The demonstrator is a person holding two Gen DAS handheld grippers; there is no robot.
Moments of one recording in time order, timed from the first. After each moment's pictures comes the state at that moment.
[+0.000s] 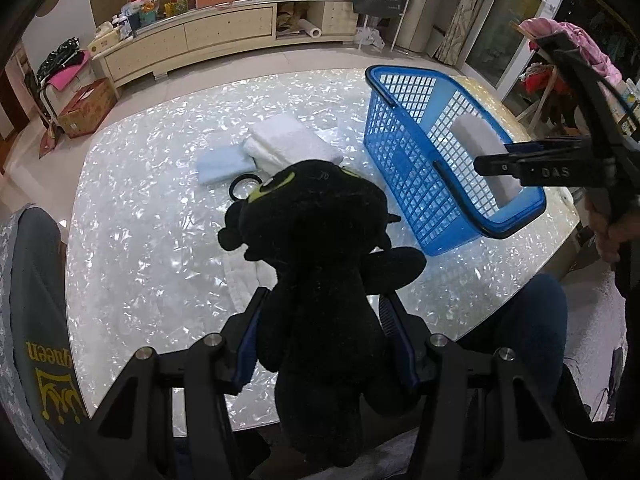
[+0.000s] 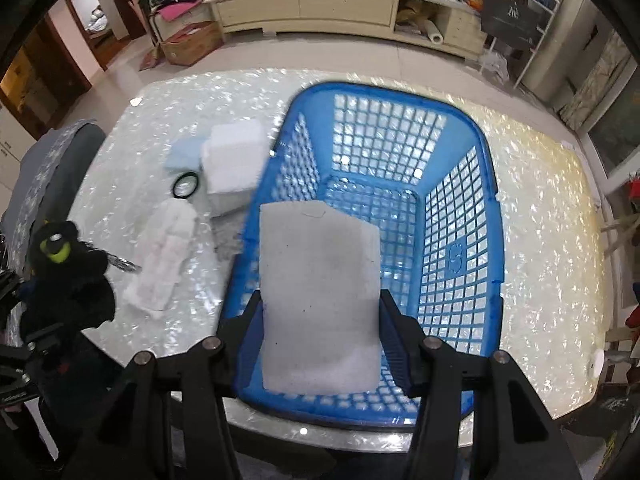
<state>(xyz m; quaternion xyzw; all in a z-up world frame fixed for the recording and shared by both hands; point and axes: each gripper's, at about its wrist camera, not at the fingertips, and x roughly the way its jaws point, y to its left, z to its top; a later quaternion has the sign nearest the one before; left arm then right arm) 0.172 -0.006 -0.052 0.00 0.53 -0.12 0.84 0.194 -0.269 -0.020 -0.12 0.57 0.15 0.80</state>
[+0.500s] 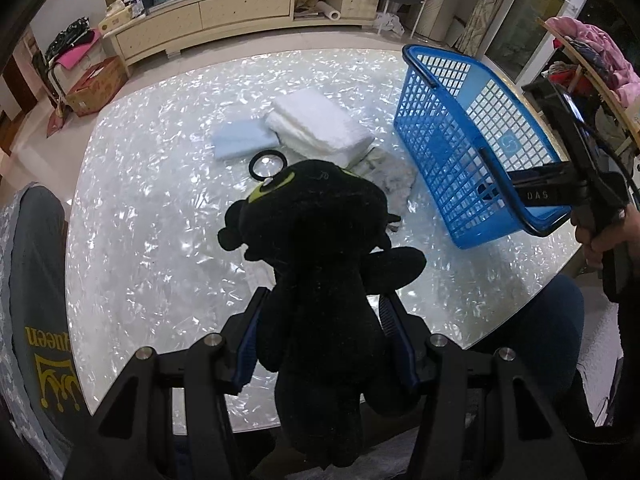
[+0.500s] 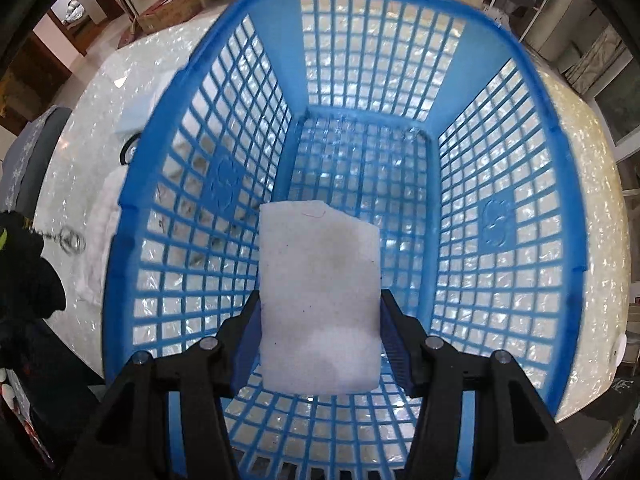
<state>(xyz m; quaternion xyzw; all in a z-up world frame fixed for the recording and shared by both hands) 0.188 0.010 -0.078 0.00 0.56 -0.09 0.82 0.208 -0.274 -0.094 -0.11 0.63 0.14 0.75</state>
